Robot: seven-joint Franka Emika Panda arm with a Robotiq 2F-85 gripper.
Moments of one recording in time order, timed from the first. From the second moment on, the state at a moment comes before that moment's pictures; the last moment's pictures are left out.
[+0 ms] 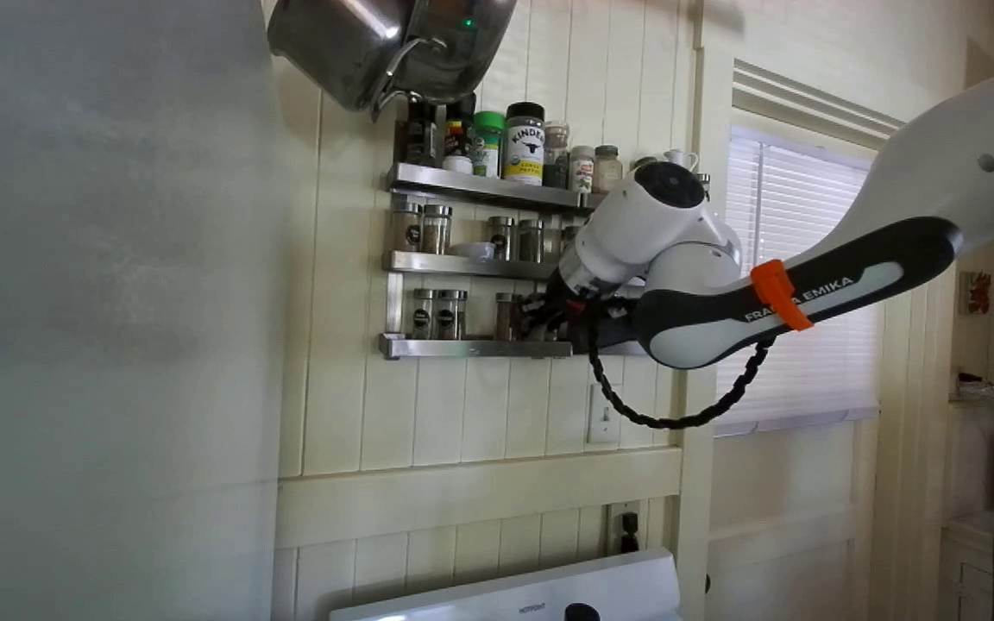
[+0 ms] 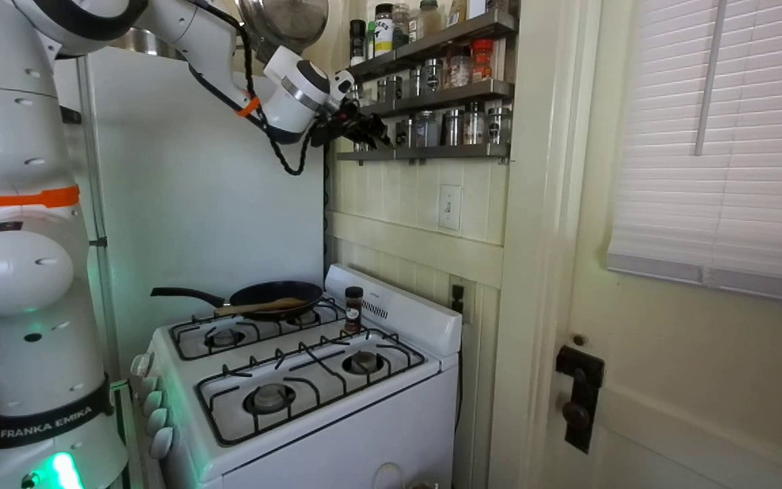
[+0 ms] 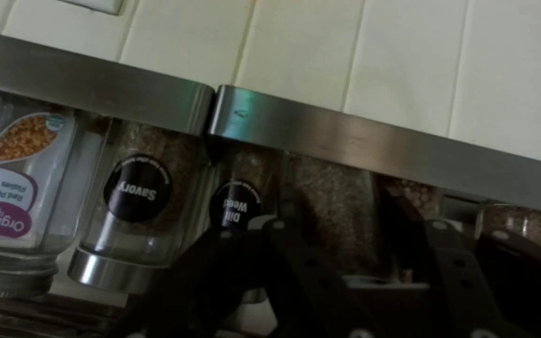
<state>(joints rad) -0.01 -0.05 0.29 -1.91 -0.91 2.80 0.78</state>
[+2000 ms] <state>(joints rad) 0.11 0.04 0.23 -1.67 -0.48 2.43 0.56</state>
